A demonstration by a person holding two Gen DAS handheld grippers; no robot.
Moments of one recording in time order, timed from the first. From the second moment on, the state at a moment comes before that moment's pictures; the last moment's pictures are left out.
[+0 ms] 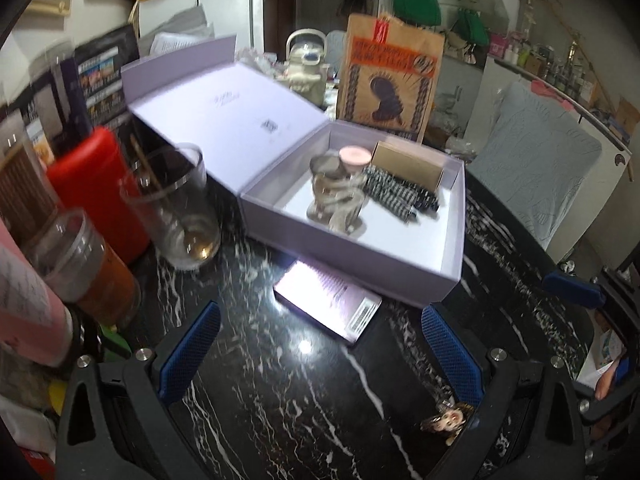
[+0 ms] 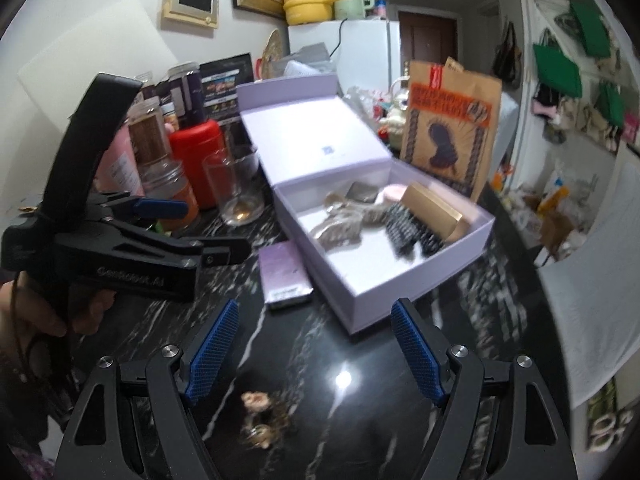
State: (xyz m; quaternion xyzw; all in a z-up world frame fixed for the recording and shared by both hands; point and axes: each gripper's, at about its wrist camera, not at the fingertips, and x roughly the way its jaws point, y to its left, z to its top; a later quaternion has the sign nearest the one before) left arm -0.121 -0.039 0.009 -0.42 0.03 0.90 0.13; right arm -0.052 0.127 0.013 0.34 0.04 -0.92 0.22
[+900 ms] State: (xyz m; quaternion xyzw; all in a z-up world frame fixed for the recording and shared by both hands) left arm -0.161 -0.040 -0.048 -0.43 0.04 0.88 0.20; right arm -0.040 0.114 -0.071 0.43 0.03 -0.86 0.26
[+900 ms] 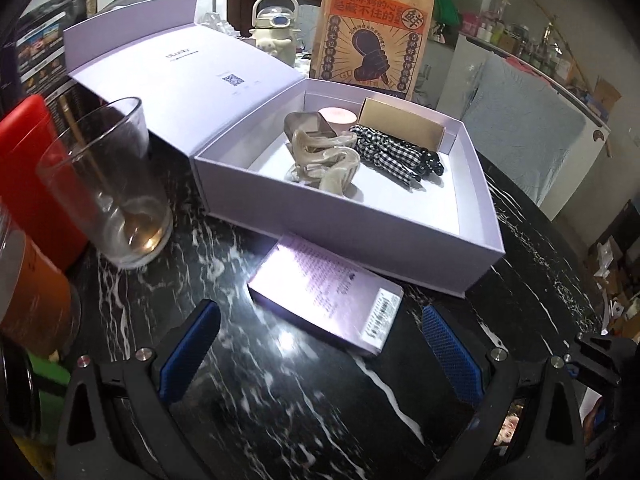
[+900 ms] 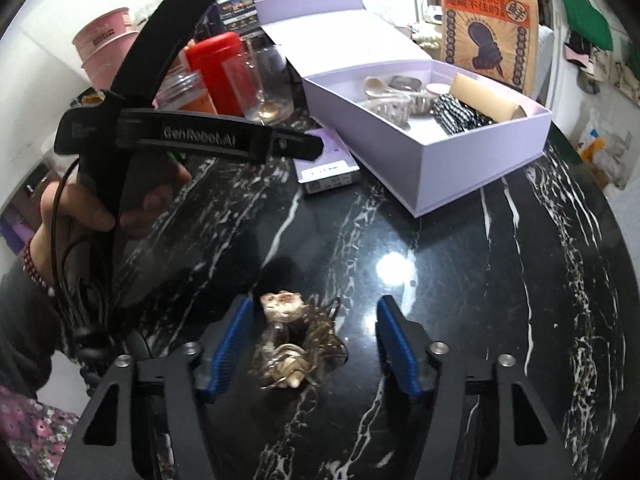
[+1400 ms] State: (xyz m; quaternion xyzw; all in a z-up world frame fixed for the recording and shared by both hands) left arm -0.204 -0.013 -0.072 -0.47 0.11 0.83 0.28; right arm -0.055 0.123 -0.077 0.44 0.00 -0.86 0.25
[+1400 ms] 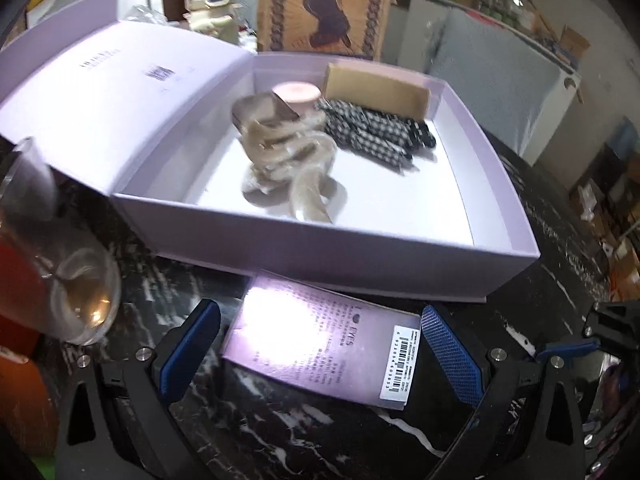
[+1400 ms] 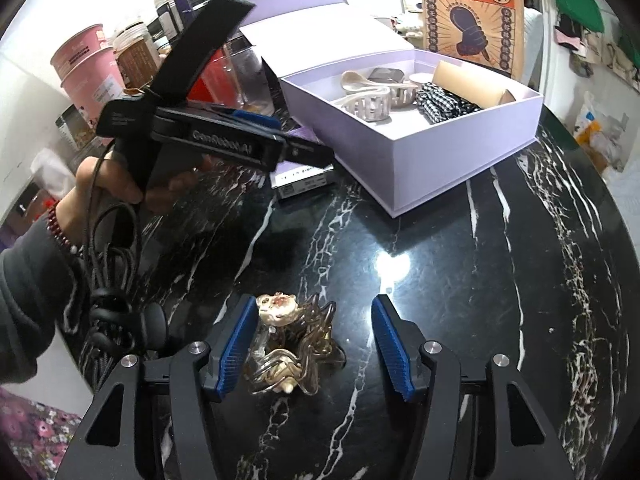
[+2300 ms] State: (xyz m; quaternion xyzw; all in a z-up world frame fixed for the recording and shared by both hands) left arm -0.165 0.011 -0.083 -0.45 0.11 0.85 0.23; right arm -0.050 0.157 -0.072 0.43 0.02 -0.88 0.19
